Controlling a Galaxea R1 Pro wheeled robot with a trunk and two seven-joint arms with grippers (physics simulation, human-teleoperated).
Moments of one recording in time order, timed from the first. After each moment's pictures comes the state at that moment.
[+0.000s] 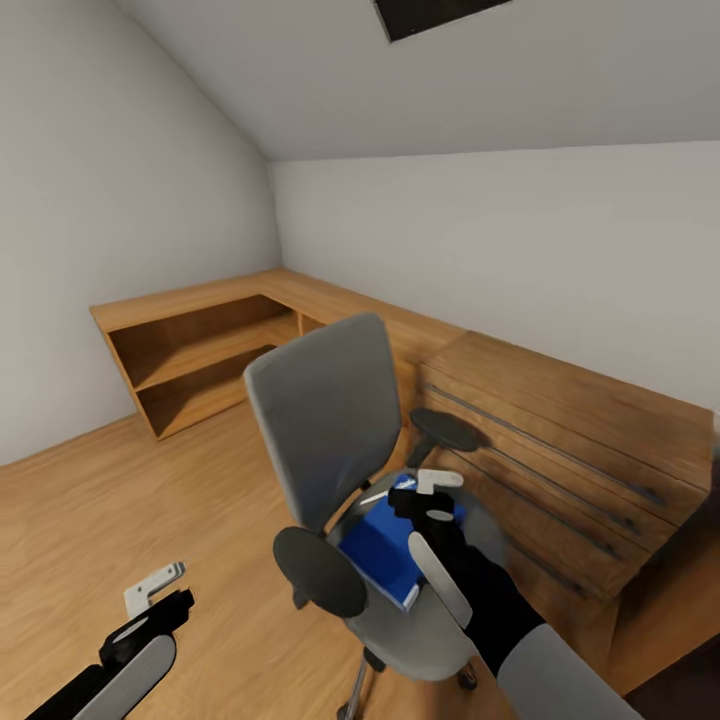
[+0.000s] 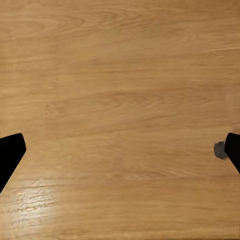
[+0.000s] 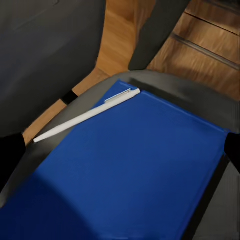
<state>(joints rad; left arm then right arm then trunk) -0.29 0.42 -0.59 -1.28 1.17 0.07 1.04 -0.62 0.07 0.50 -1.03 -0.52 0.39 -0.58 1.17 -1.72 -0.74</state>
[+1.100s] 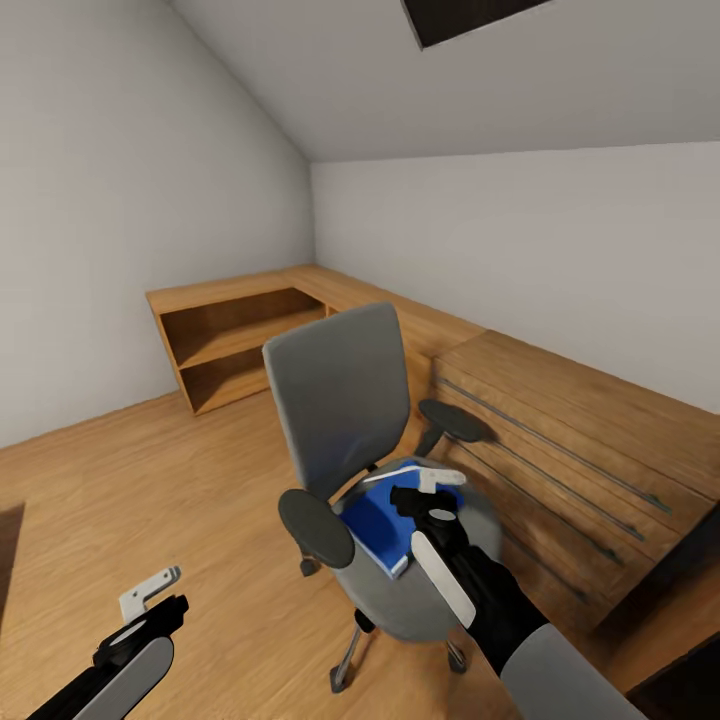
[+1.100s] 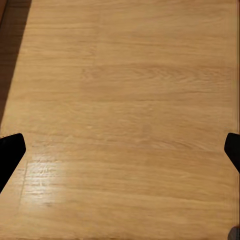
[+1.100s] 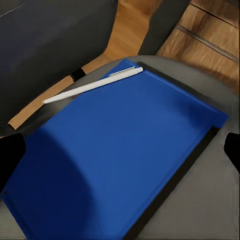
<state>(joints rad) -0.29 0.42 -0.59 -1.25 1.16 0.07 1.03 -0.62 0.06 0.50 -1.04 -0.52 0.39 -0.58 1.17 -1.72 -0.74</state>
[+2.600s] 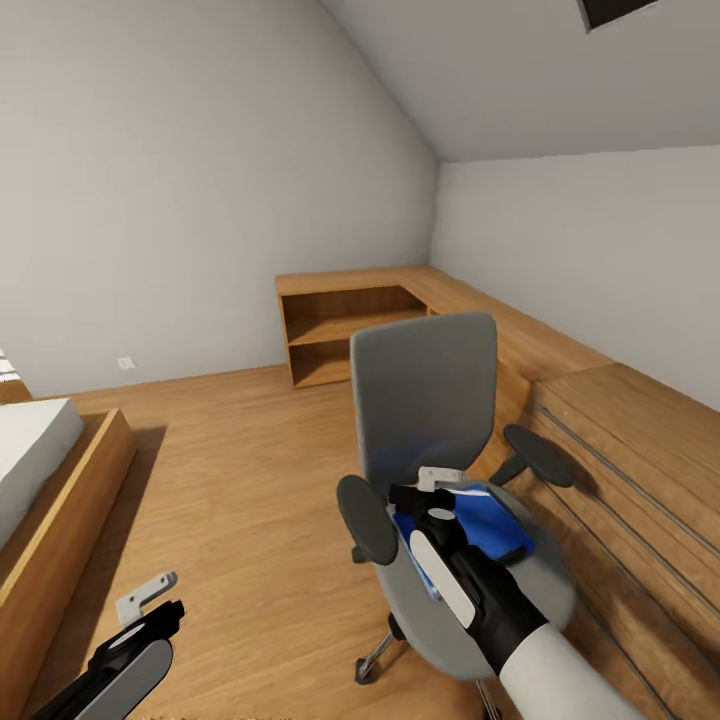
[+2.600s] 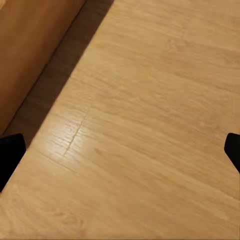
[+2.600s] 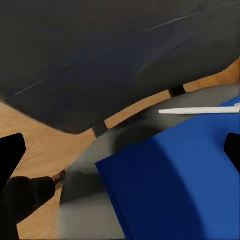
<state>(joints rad) -0.29 0.42 -0.59 -1.22 1.17 0.07 1.04 -0.62 0.06 0.50 -1.05 -0.52 0.39 -0.58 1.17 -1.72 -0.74</state>
